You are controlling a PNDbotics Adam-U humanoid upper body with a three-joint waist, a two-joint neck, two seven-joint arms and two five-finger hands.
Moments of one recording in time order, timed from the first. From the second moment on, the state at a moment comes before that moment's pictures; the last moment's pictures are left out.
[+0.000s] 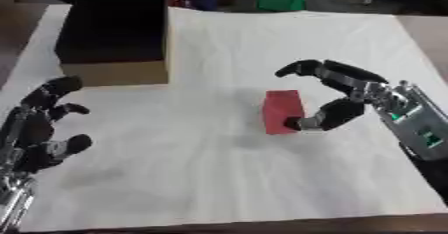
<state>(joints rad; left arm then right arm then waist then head) -0.20 0.25 -0.14 -1.69 0.02 -0.20 0.00 -0.54 -0.65 0.31 -1.43 0.17 -0.25 0.50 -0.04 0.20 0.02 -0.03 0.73</state>
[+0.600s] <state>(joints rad) -0.20 0.25 -0.14 -1.69 0.02 -0.20 0.00 -0.56 -0.61 0.32 -1.33 0.22 -0.27 0.51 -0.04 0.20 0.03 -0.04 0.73</state>
